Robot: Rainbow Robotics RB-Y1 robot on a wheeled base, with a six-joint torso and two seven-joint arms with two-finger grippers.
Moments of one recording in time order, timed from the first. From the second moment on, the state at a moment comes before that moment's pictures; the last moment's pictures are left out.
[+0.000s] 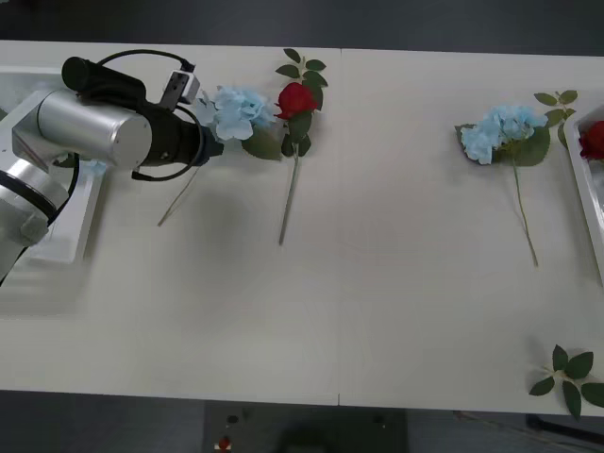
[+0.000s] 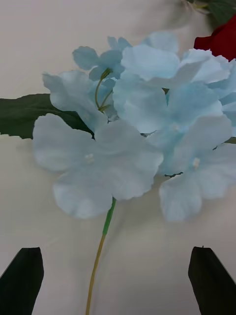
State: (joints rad) right arm -0.41 -1.19 0.04 -1.04 -1.04 1.24 1.50; left arm -0.77 0.59 -0.43 -1.23 0.73 0.87 -1.52
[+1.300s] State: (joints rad) right arm -0.44 -0.95 0.42 -1.40 -0.82 0.87 1.50; left arm -0.87 0.46 -0.53 -0.83 0.52 0.59 -1.52
